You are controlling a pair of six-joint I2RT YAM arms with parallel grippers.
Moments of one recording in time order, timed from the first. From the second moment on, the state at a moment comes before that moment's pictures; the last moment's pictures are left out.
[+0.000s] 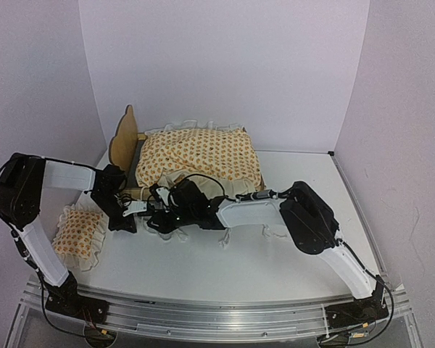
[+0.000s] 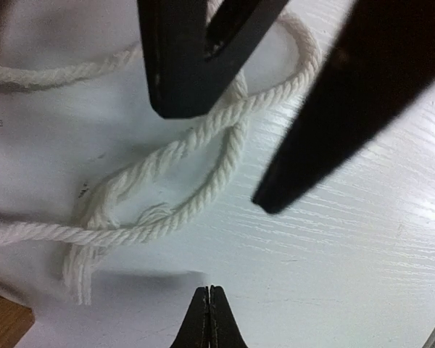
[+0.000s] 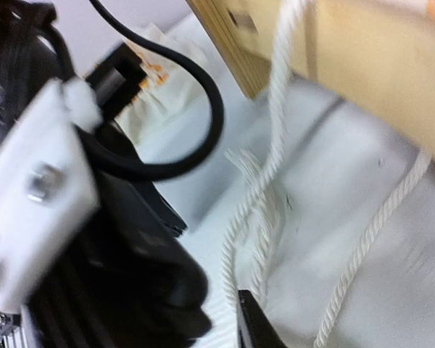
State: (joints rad) left arm -0.28 1.71 0.96 -0.66 0.32 1.07; right arm 1.05 2.53 1.95 0.03 -0.27 0.38
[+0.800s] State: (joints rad) left arm -0.28 1.83 1.11 -0.68 0.26 1.19; right arm 1.05 2.29 1.67 0.04 -0.20 0.35
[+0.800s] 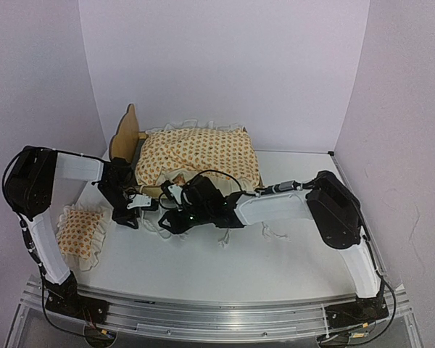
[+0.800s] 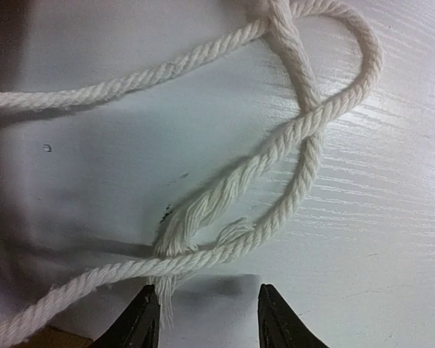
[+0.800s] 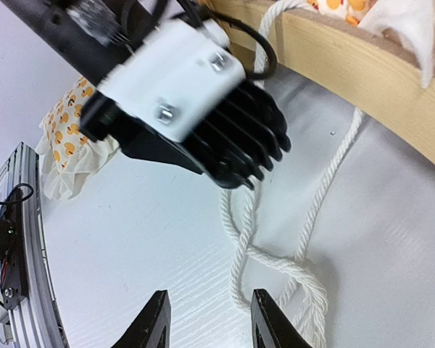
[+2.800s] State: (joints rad) left arm -0.05 1.68 0.97 -0.65 0.13 1.02; right arm 1.05 2.35 2.07 -0.39 0.14 0.16
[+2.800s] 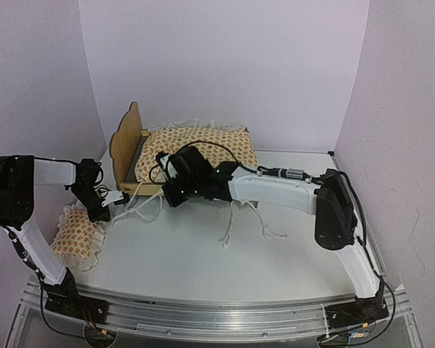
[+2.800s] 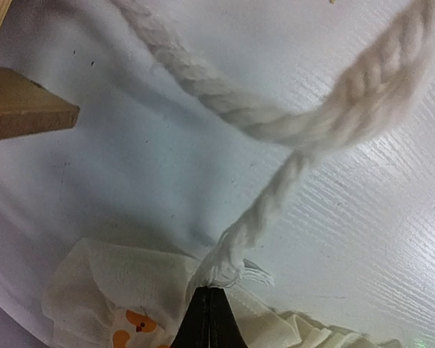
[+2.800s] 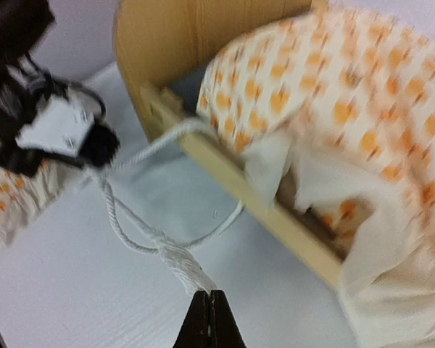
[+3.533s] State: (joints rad) left arm 0.04 1.53 0.73 -0.50 0.02 1.15; right arm 0.91 2.32 2.49 -0.25 0.10 -0.05
